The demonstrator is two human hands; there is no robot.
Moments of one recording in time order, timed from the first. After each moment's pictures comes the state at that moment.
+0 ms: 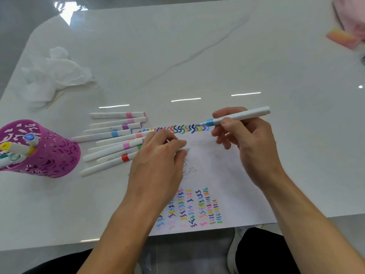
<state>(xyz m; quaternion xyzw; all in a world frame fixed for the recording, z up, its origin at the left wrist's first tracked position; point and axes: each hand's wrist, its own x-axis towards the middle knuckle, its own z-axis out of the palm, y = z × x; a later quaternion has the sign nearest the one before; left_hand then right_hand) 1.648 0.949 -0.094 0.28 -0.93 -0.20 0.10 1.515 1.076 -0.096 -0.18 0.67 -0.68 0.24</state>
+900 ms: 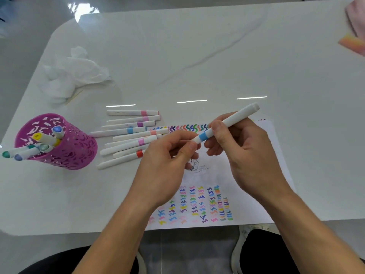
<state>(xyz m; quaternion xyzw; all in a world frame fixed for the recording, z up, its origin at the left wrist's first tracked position) 1.666 0.939 -0.078 0.30 -0.76 -0.56 0.09 1.557 1.061 -0.068 -0.25 0.73 -0.60 0.22</state>
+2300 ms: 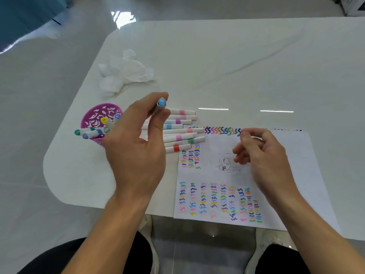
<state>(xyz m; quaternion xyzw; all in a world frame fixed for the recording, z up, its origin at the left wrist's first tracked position) 1.719 0.892 -0.046 0.29 -0.77 -0.29 0.48 1.568 1.044 -0.105 -0.16 0.76 -0.59 0.24</state>
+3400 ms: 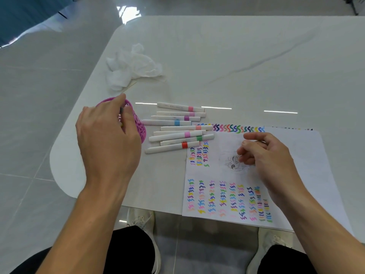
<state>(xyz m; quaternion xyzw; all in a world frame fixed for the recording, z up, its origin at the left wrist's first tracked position) 1.757 0.851 -0.046 0.48 -0.82 -0.09 0.30 1.569 1.037 -0.107 -0.11 0.78 -0.55 0.29</state>
